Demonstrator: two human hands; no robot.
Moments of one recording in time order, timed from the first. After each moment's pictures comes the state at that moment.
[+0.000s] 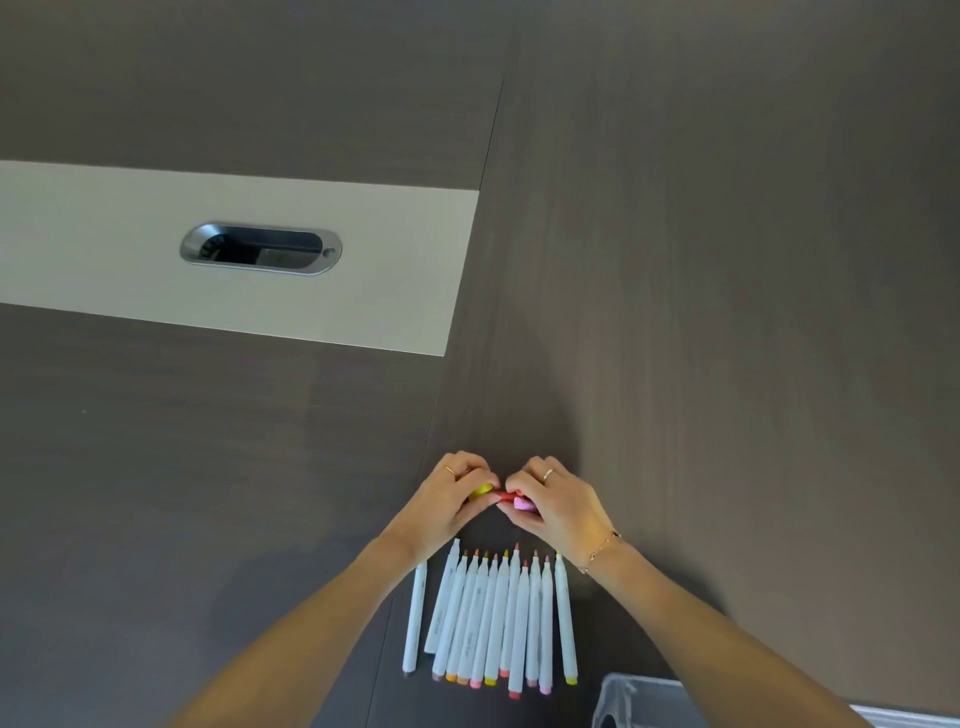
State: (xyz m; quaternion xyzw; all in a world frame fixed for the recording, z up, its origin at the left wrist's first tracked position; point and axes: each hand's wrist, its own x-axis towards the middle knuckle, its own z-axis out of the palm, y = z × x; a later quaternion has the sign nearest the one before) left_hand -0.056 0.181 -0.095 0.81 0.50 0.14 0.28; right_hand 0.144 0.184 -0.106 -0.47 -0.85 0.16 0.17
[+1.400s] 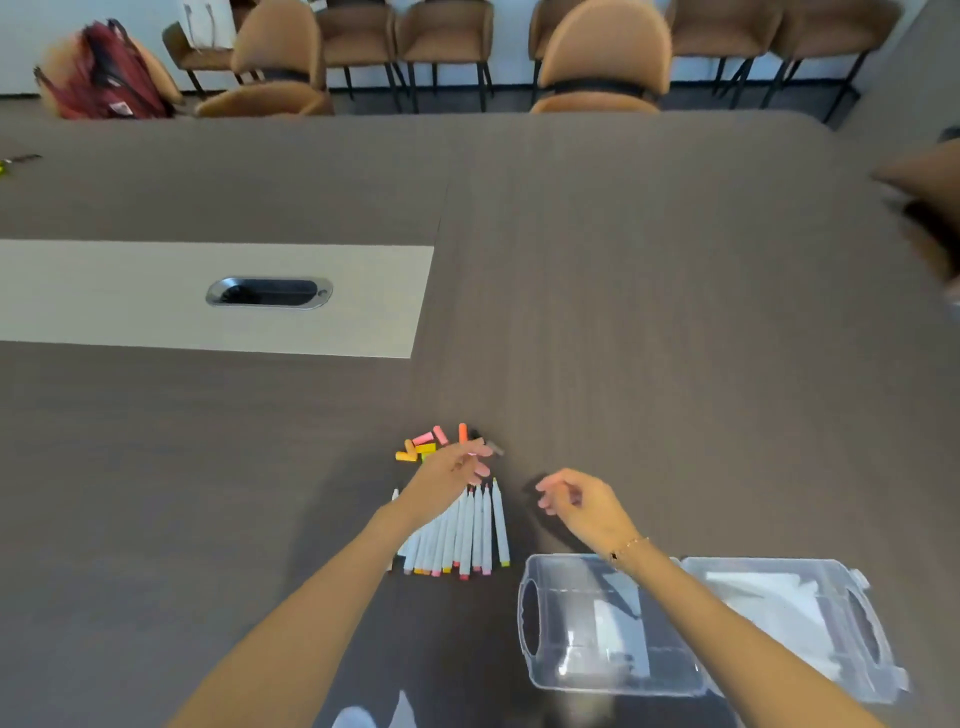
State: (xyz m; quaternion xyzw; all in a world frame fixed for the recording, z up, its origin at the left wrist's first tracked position) left_hand 0.015 0.106 0.026 0.51 0.56 0.25 0.61; right_hand 0.237 0.056 0.020 -0.63 -0.55 0.49 0.23
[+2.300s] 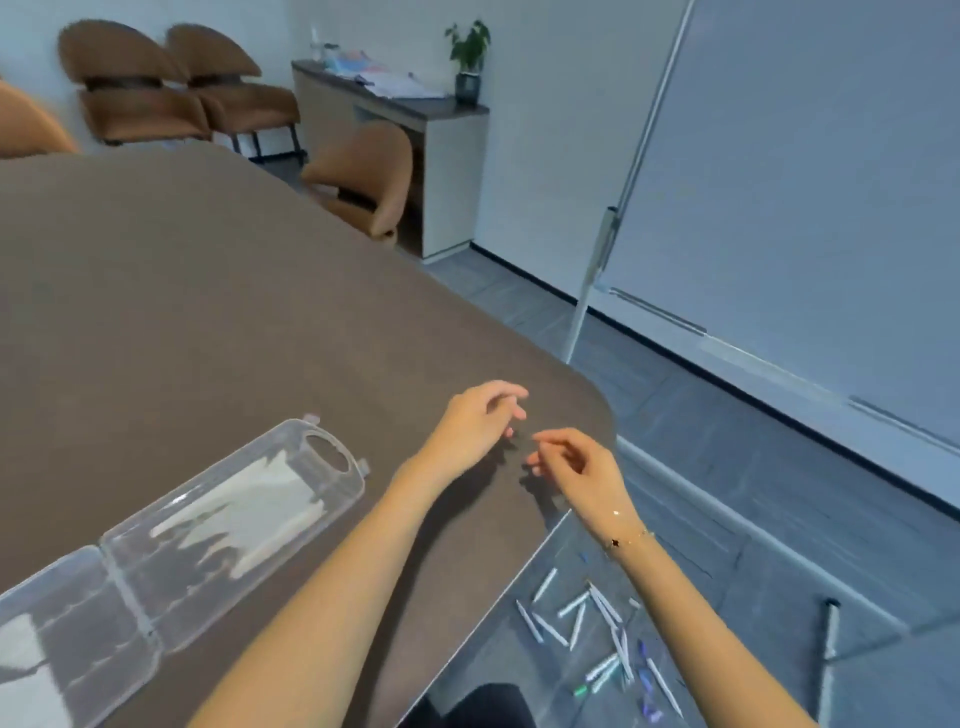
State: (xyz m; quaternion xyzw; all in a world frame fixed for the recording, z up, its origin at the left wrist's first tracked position) left_hand 0.569 -0.165 -0.032 0.82 0.15 0.12 0.54; right_hand 0.617 -0.326 -0.045 -0.77 -0.24 0.18 0.56
